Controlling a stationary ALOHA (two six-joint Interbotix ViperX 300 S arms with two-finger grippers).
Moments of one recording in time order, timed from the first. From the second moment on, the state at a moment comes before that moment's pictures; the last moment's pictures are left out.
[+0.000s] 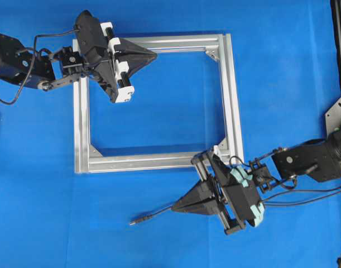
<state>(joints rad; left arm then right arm) 0.26 0.14 0.84 -0.08 -0.78 0.01 0.32 0.13 0.83 -0.11 -0.73 0.03</state>
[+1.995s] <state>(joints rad) 0.26 0.14 0.85 -0.08 -0.78 0.00 0.38 0.41 0.66 0.05 -0.67 0.07</state>
